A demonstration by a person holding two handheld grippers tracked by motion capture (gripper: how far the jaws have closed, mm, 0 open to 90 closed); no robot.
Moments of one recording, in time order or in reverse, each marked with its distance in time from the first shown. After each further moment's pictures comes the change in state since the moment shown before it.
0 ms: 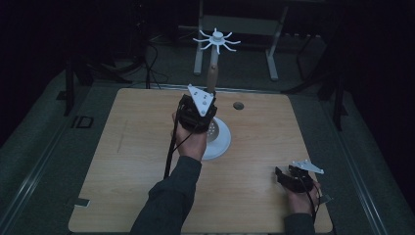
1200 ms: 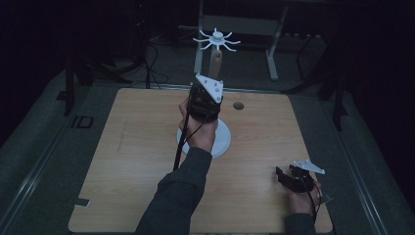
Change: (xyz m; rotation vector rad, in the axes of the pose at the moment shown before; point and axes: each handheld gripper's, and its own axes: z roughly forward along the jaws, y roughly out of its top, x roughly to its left) left arm -0.013 0.025 0.018 0.040 0.132 0.012; right arm -0.003 0.000 -0.001 -0.008 0.002 0.005
